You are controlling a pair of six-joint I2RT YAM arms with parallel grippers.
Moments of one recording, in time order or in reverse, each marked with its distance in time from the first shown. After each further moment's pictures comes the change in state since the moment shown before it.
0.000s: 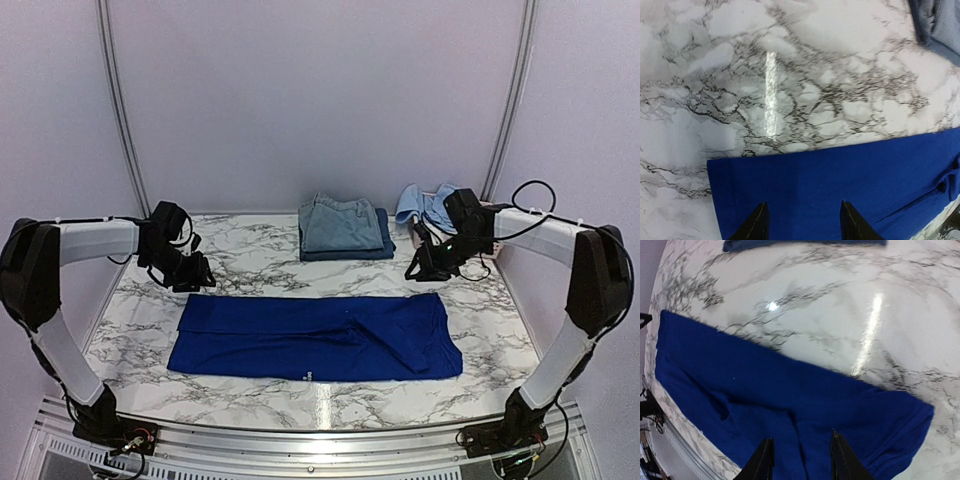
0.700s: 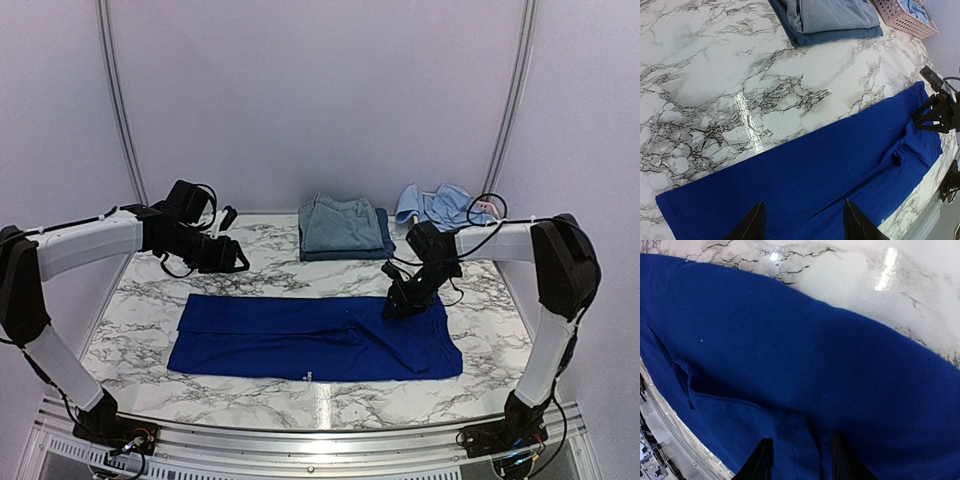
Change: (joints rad) left arm -0.217 -0.143 0.088 0.040 0.038 0.098; right arm 0.185 0.145 -0.058 0.008 -0.015 -0.024
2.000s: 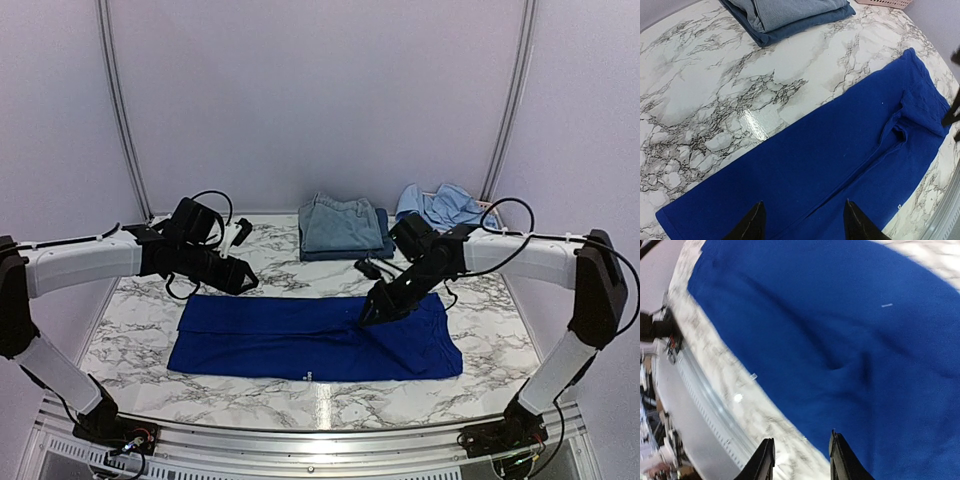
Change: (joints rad) left arm -0.121 -0.084 -0.149 0.132 -0.082 0.142; right arm 0.269 -0.216 -0.039 -0.003 -0.093 0.101
